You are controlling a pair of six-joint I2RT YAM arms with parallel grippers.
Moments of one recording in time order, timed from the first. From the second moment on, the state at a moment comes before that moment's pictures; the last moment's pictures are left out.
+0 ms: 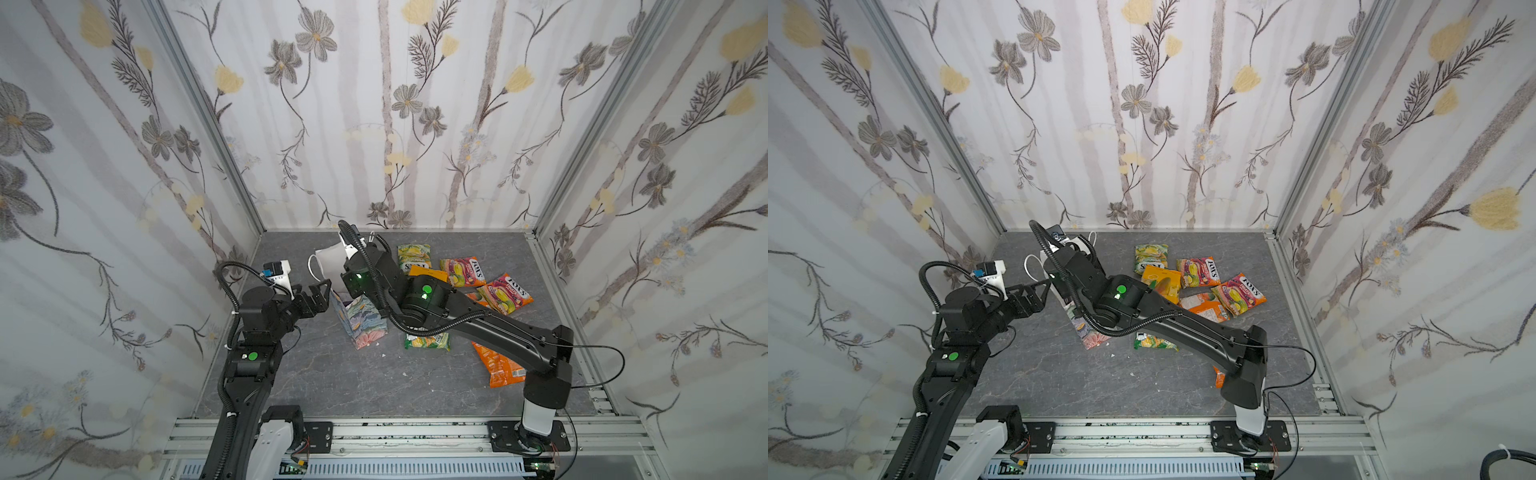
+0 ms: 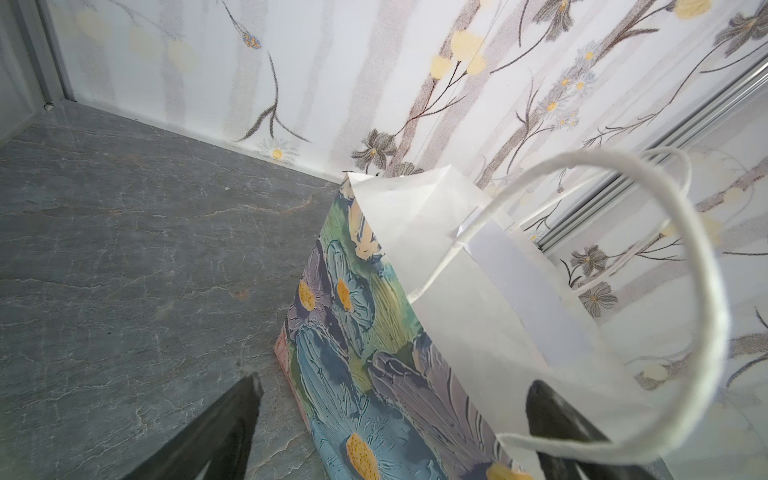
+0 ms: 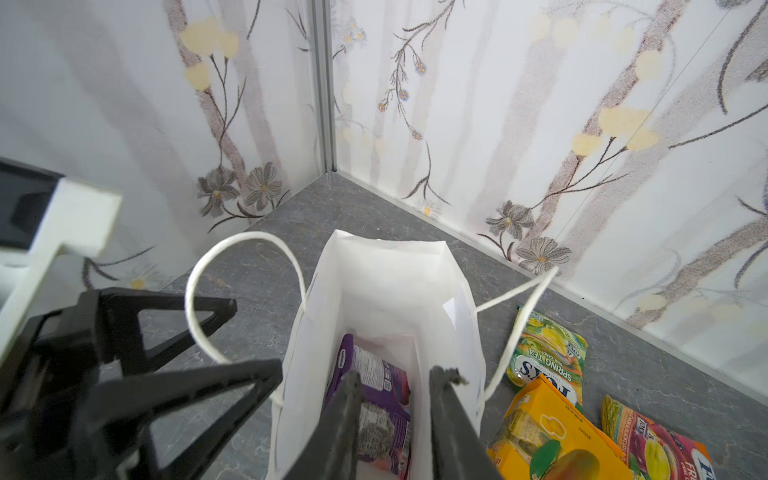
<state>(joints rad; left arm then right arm) -0.01 0.73 0.71 -0.27 0.36 -0.42 1.19 1.74 1.87 -0.50 0.58 0.14</state>
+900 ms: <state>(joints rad) 0.00 0.72 0.71 -0.27 0.36 -0.42 1.00 1.12 1.02 -0.62 0.61 0.56</state>
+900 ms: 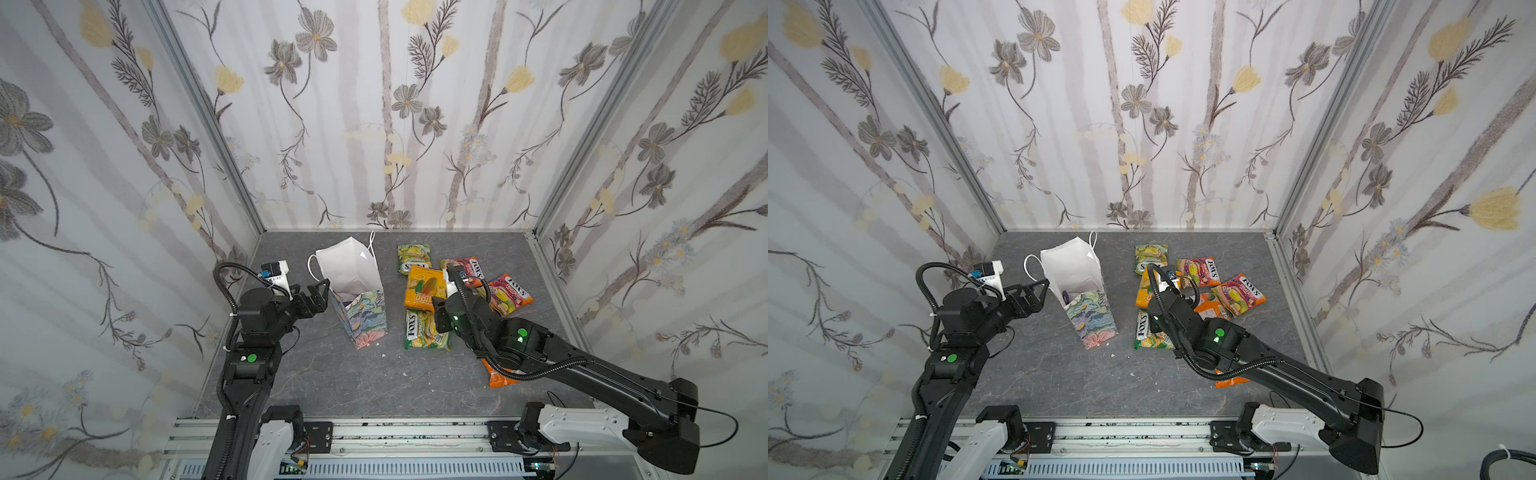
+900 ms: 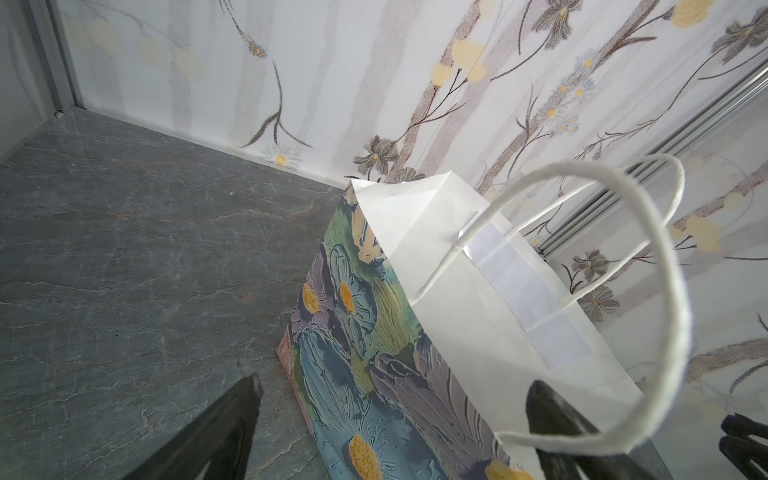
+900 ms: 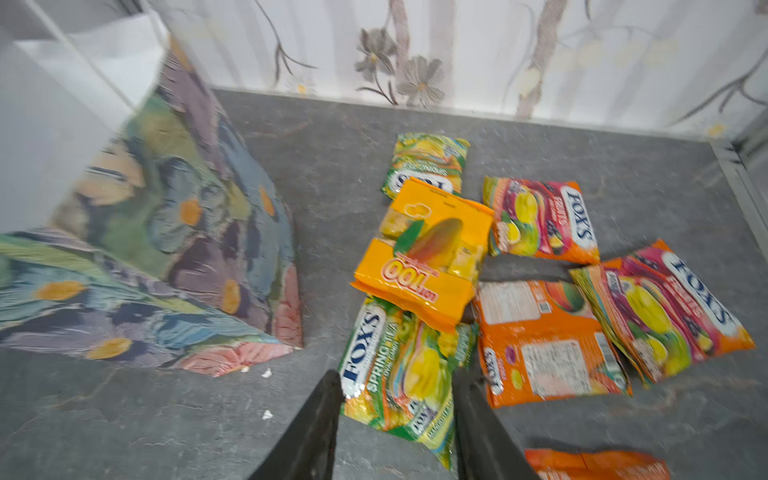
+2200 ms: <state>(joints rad) 0.01 0.73 0.71 -0.27 0.36 -0.42 0.66 0.99 0.46 -0.60 0.44 0.86</state>
